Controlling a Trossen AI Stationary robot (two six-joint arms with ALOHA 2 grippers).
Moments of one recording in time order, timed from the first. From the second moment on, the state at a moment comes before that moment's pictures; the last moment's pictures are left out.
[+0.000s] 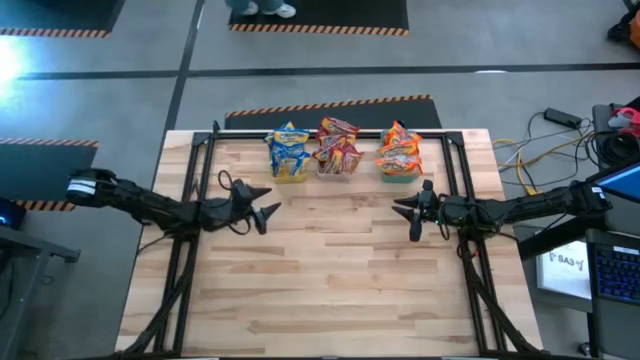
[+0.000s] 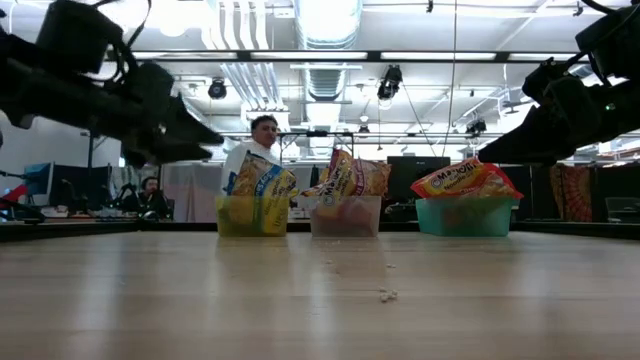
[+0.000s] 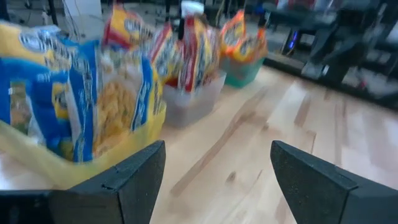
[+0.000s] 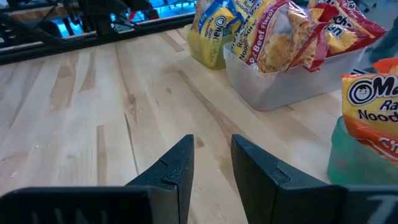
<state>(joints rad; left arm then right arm) -0.05 1.08 0.11 0.73 -0.56 -0.33 0.04 0.59 0.01 0.29 0.34 0.20</state>
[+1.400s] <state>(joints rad) -0.05 0.31 0.01 0.60 -0.57 -0.33 0.03 0.11 0.01 0.29 0.34 0.20</state>
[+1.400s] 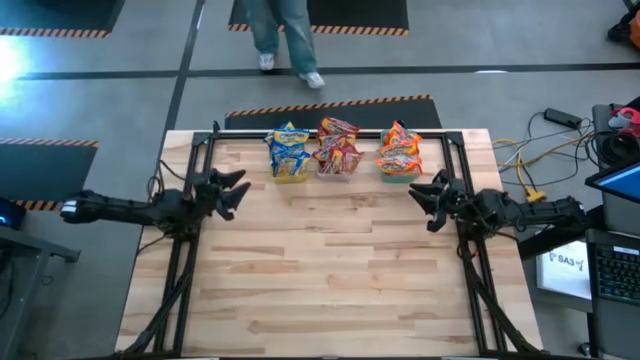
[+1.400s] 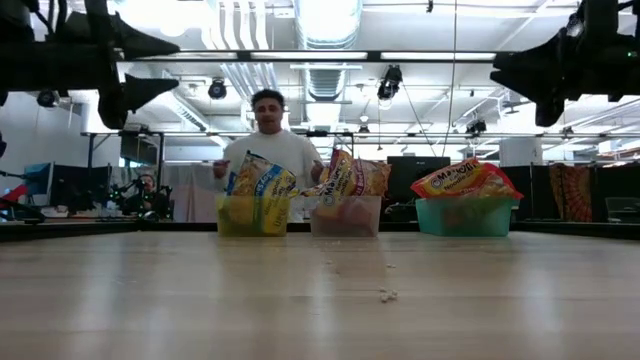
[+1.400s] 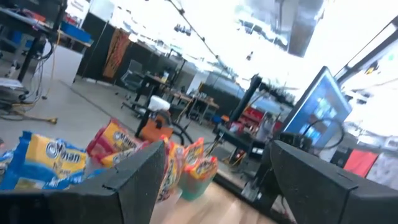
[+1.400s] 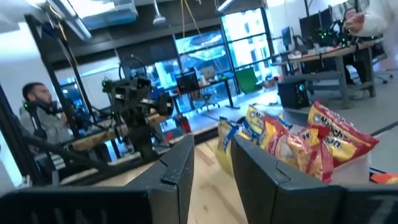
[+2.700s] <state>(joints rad) -0.05 0.02 0.01 0.60 -0.57 -0.33 0.03 0.01 0.01 0.28 0.34 0.20</state>
